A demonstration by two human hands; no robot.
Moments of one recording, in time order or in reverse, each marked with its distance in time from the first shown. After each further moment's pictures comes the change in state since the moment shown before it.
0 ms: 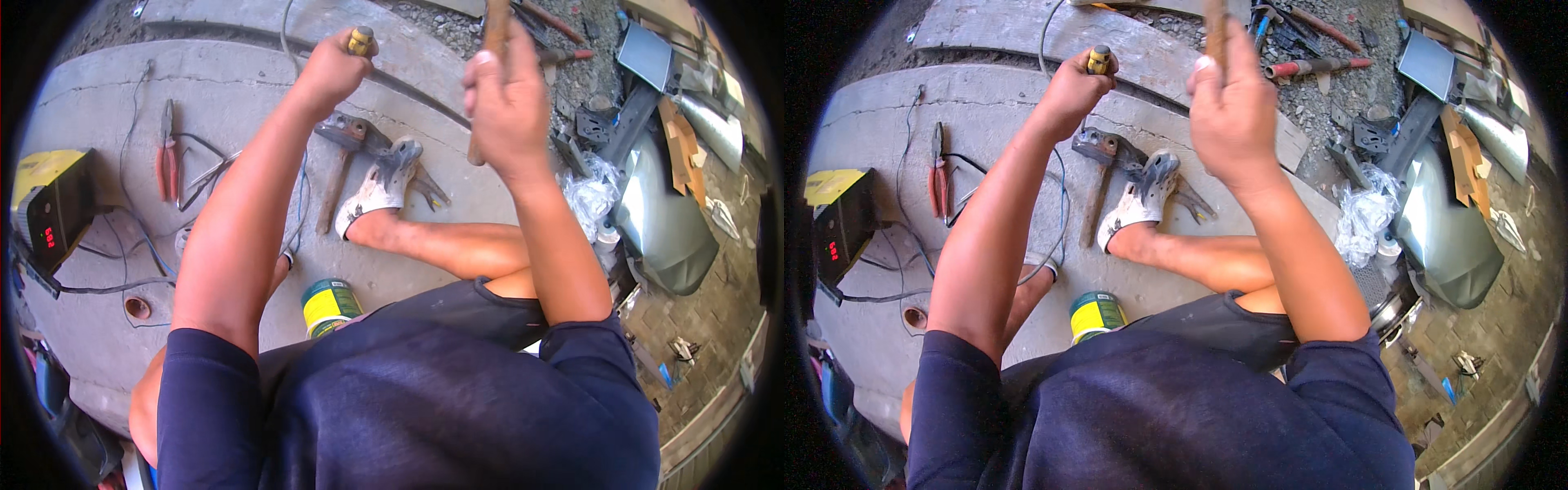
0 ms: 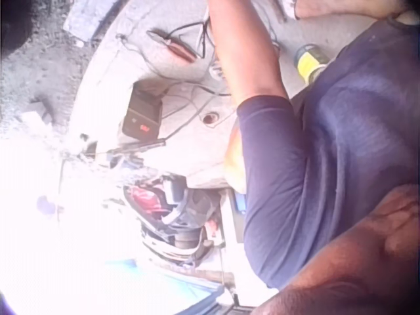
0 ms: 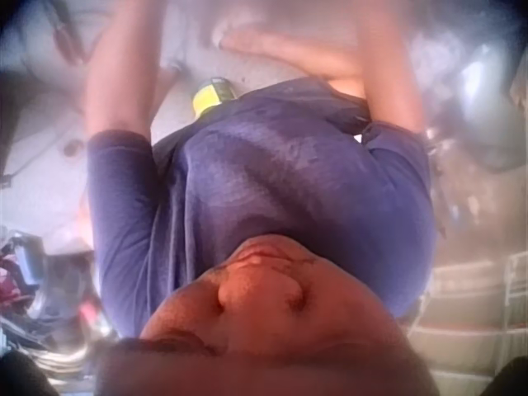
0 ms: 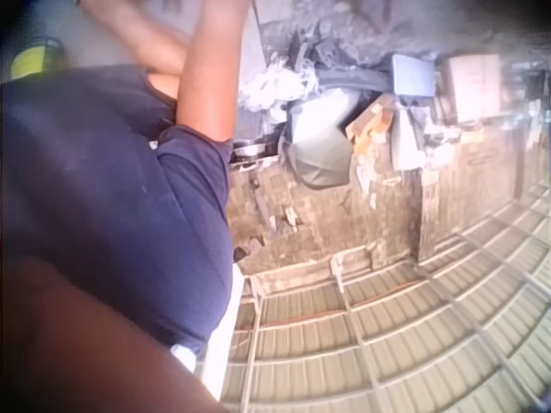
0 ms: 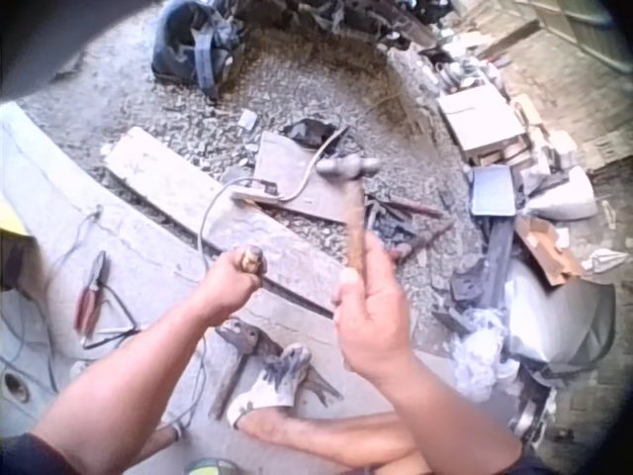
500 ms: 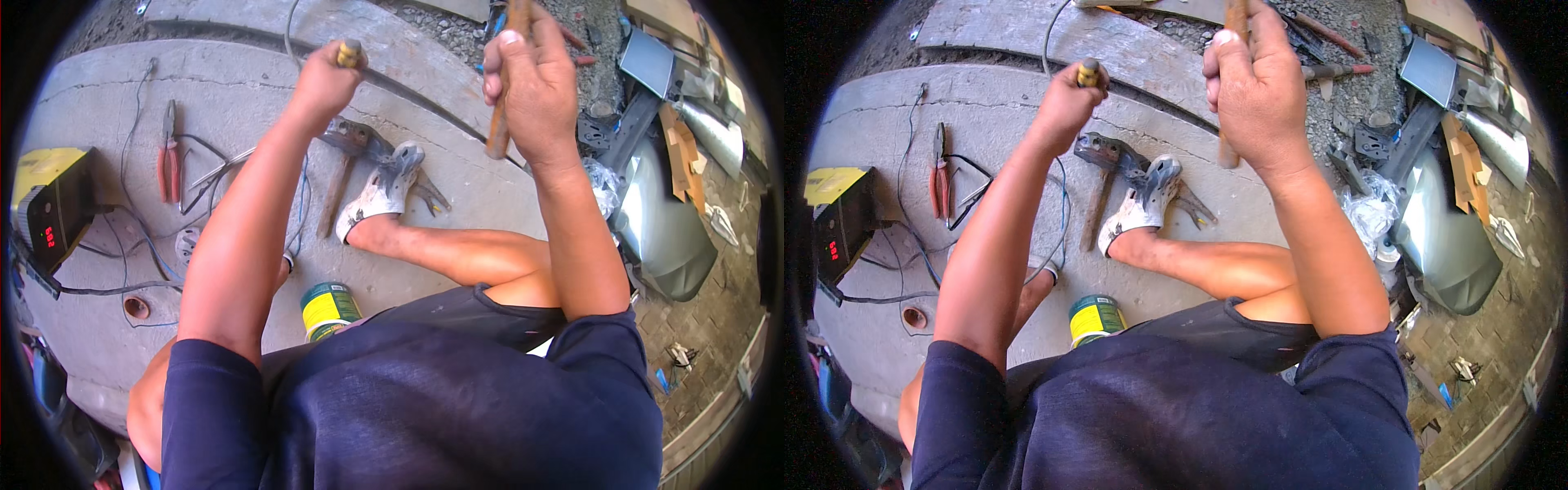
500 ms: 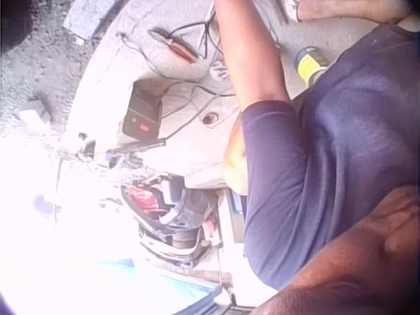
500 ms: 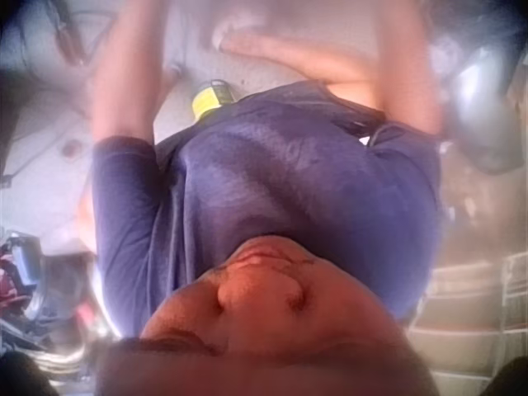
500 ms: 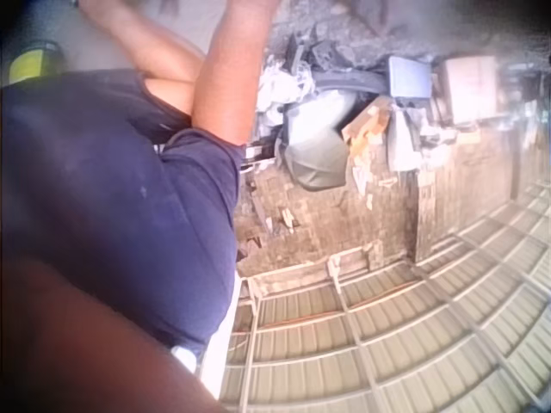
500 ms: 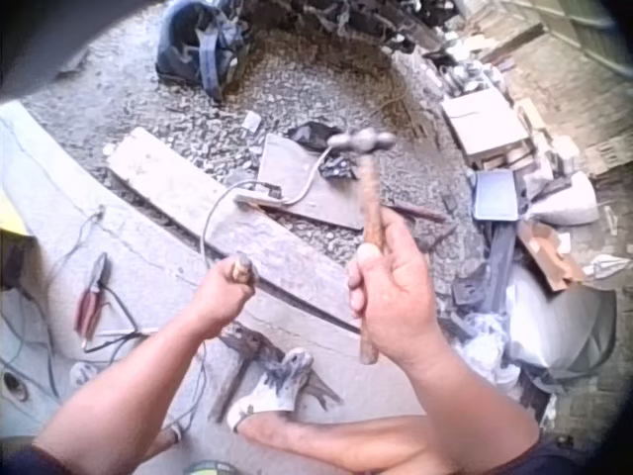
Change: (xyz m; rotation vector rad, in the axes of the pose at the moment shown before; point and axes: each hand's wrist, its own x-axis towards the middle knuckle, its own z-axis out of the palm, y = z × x) left_hand -0.012 -0.024 -0.017 -0.069 0.107 -0.011; right_hand 0.039 -0.037 -0.025 0.584 0.077 0.184
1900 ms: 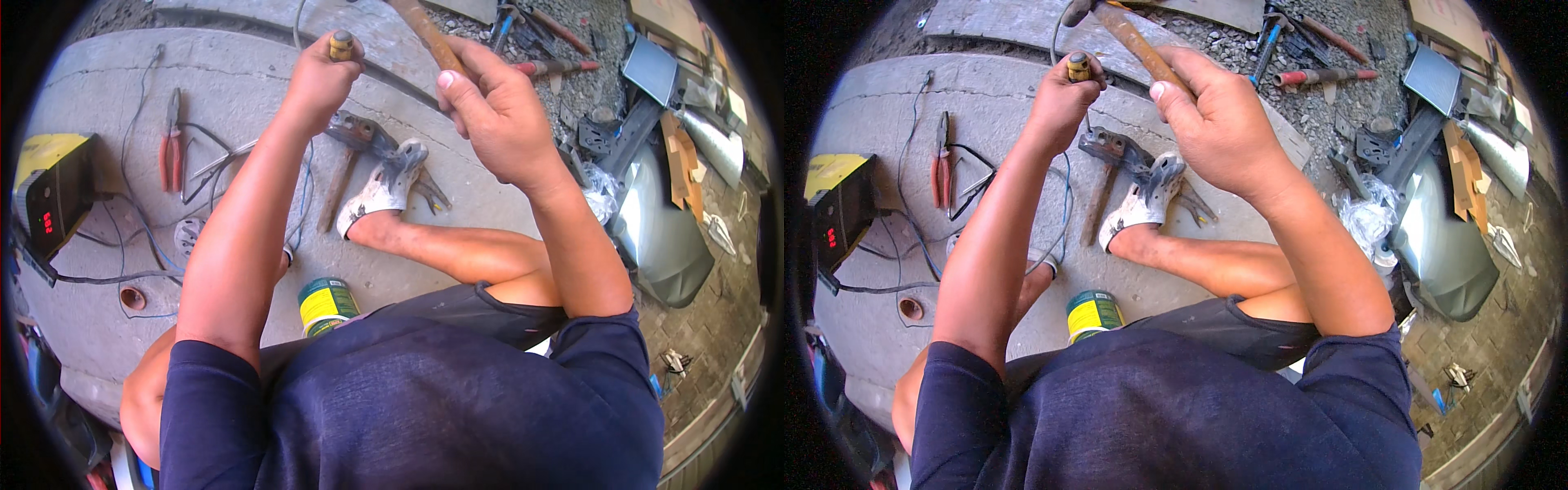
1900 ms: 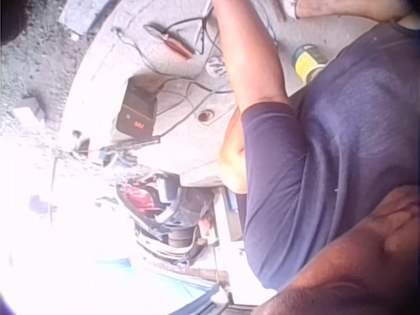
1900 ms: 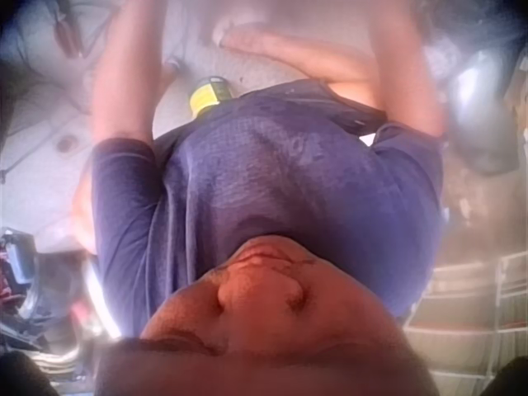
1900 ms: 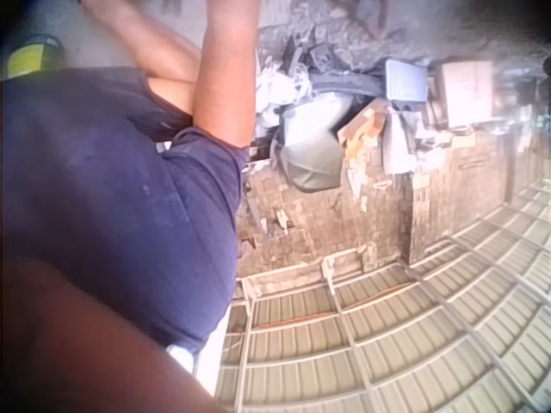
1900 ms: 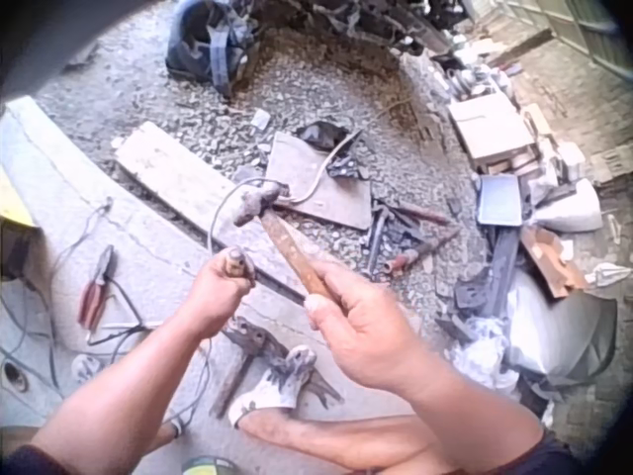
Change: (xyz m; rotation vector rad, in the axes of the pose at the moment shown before) left_hand -0.013 0.012 -0.006 -0.148 0.016 0.053; right_hand -0.022 -0.002 0.014 -0.248 -0.358 0.056
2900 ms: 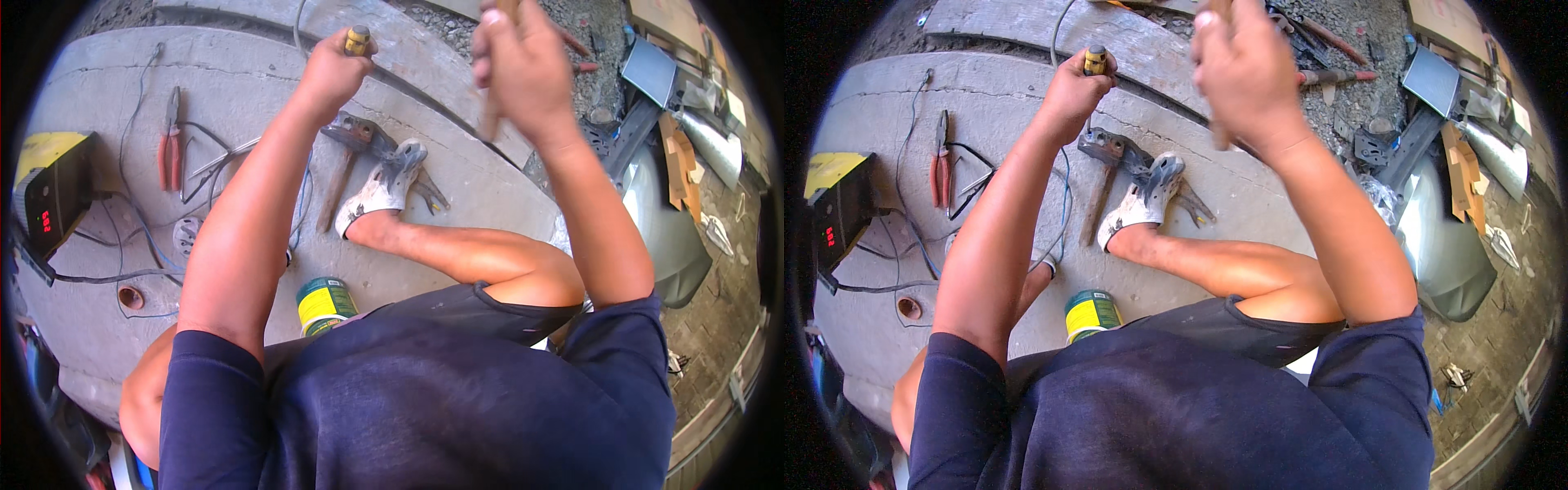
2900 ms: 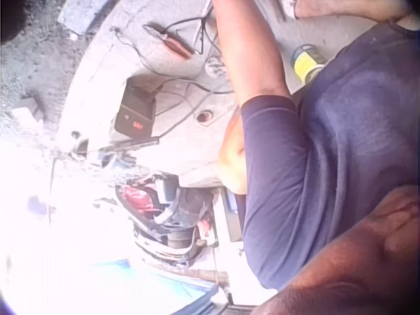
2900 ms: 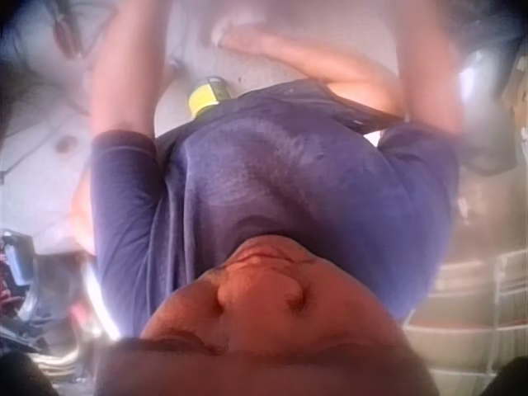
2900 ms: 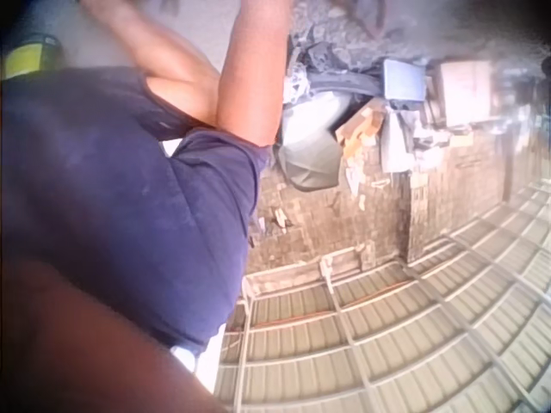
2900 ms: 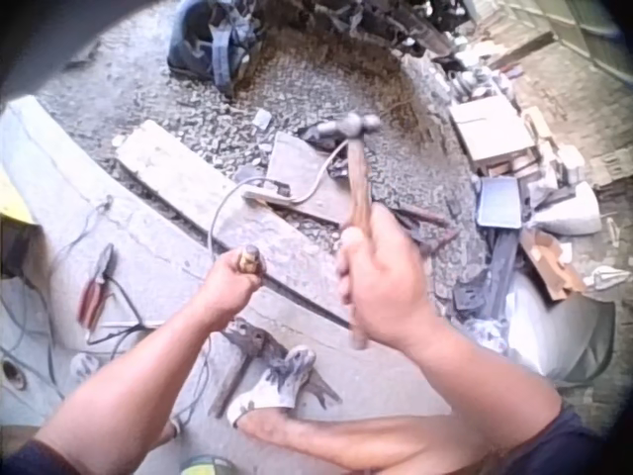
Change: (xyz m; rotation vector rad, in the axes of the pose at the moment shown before) left_hand 0.011 -0.004 0.009 0.139 0.017 -0.027; right_hand 0.040 0.006 -0.026 -0.124 0.091 0.103
